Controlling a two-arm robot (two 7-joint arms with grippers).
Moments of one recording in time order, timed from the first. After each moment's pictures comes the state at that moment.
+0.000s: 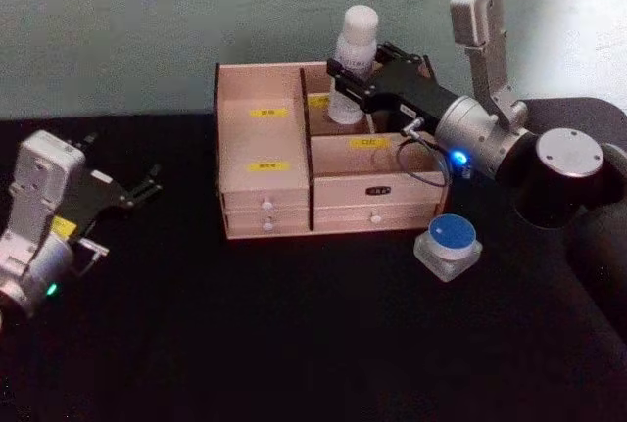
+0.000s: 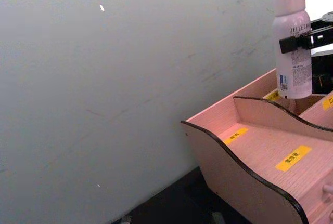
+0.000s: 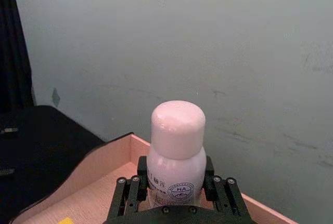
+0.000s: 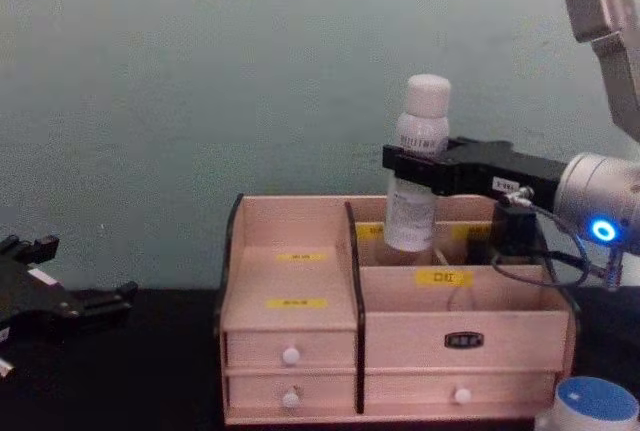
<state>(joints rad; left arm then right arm) -0.20 0.60 0.45 -1.41 -0.25 -0.12 0.03 0.63 0.20 -0.40 -0.97 0.34 -0.13 0.51</state>
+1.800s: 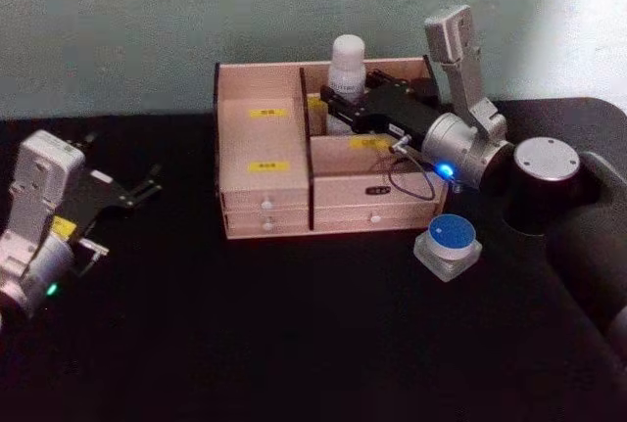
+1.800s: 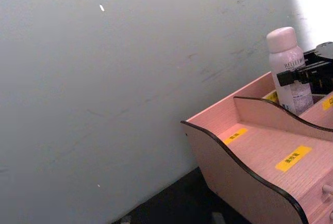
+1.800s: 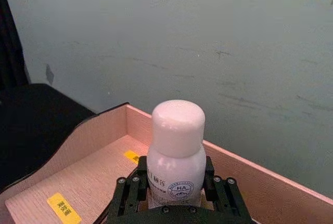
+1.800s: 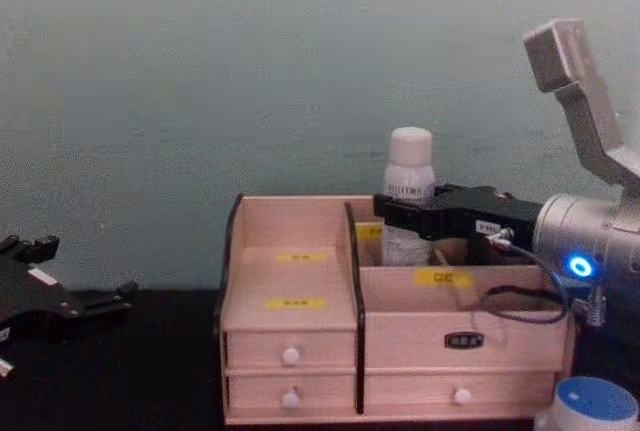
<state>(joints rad) -0.20 0.60 0.45 -1.41 -0.25 -0.12 0.03 0.69 0.15 -0.40 -0.81 0.29 -0.13 0.53</state>
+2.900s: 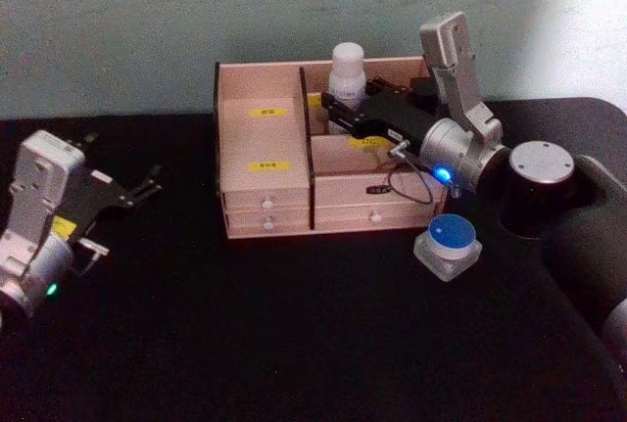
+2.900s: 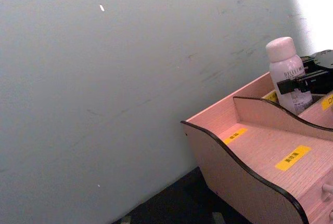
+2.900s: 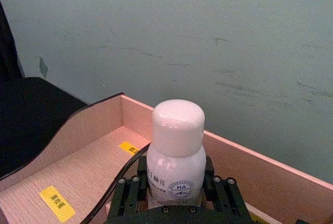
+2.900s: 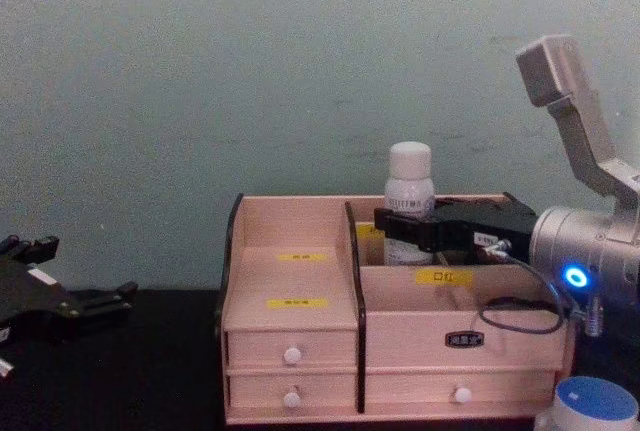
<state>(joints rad) -0.20 0.60 0.45 -1.41 -0.25 -0.12 0.03 0.70 0.14 -0.39 -0.76 0.27 -0.13 0.52</state>
